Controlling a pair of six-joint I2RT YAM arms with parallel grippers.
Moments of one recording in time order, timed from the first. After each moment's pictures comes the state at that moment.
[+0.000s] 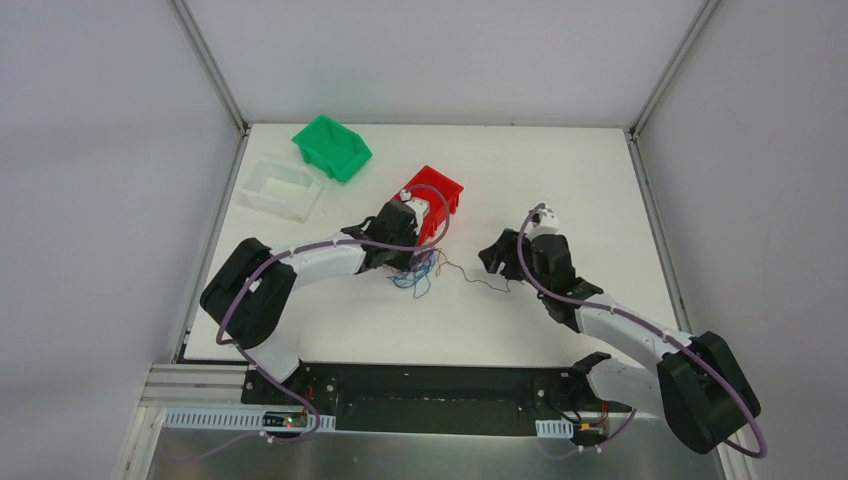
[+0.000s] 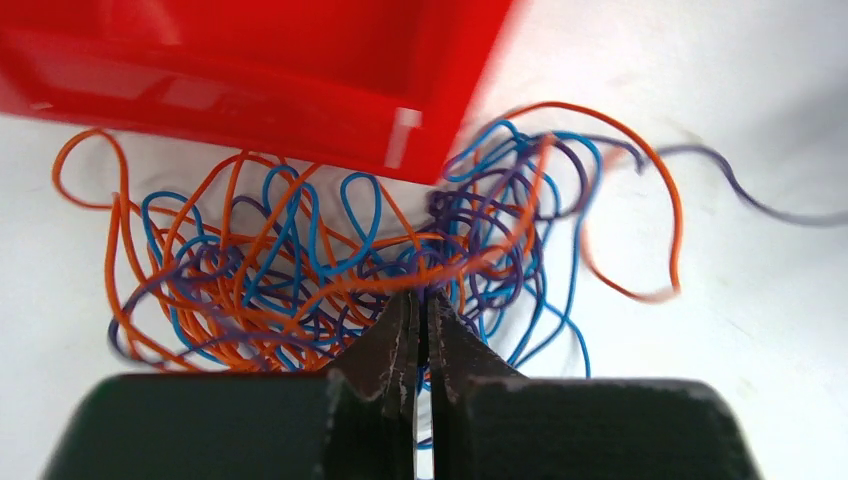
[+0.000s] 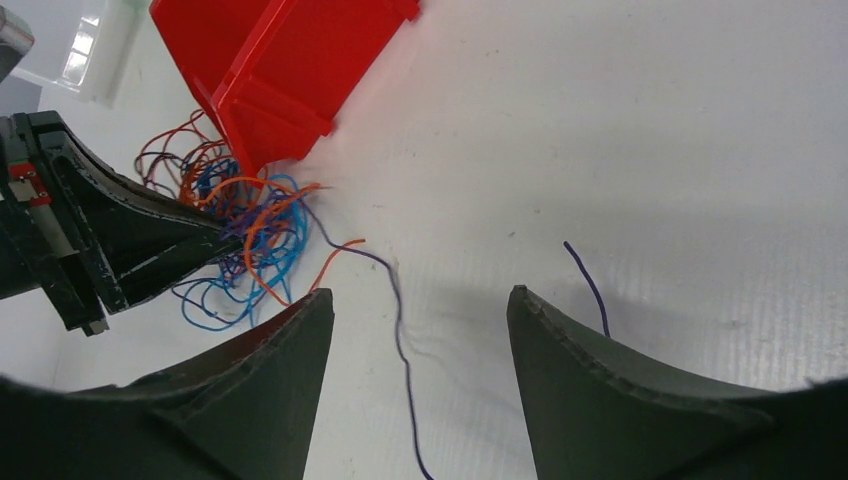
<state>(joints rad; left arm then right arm) -0.69 1.66 0.92 -0.17 -0.11 -0.25 0.54 1.10 0.40 0.24 0.05 0.61</state>
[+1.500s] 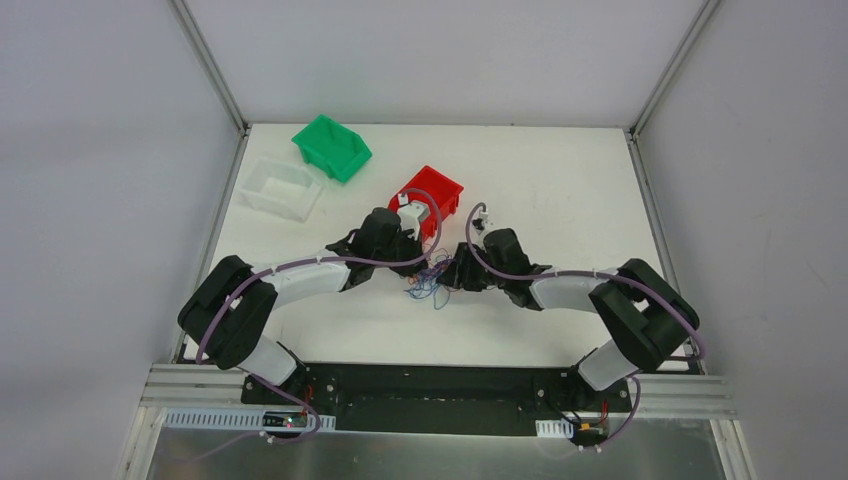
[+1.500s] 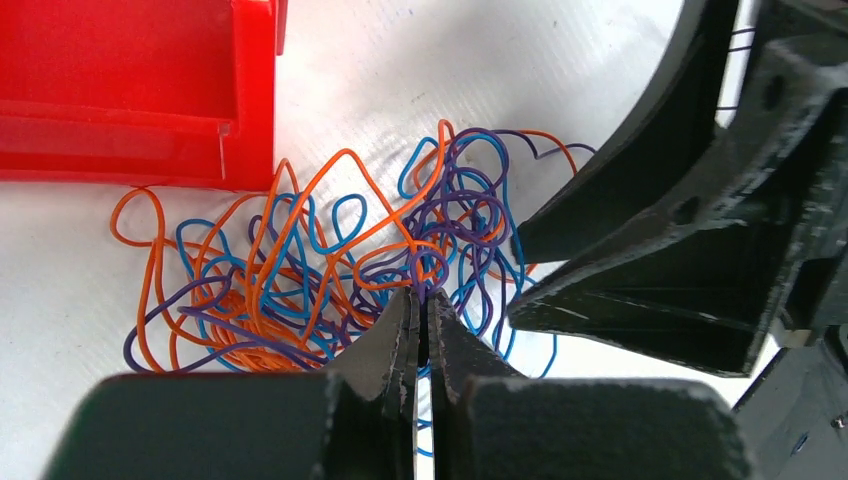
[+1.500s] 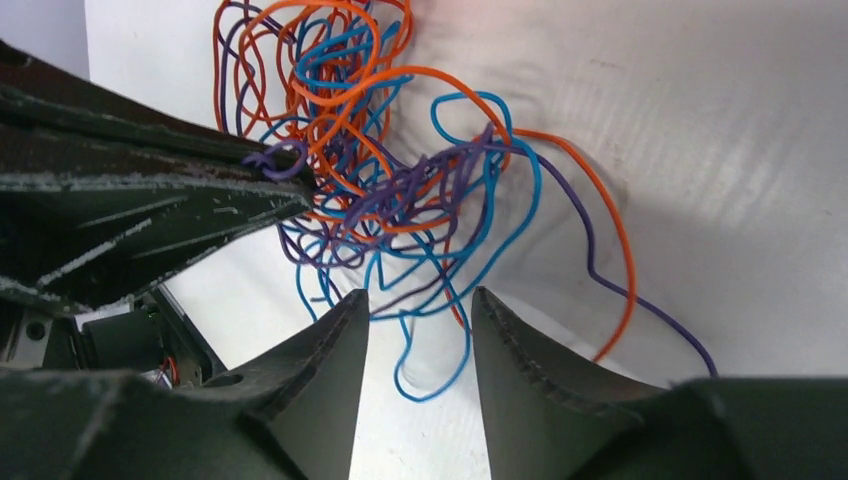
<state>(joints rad) -0.69 1.51 0.73 0.13 0.19 -0.30 0.69 1.53 0.55 0.35 -0.27 0.76</state>
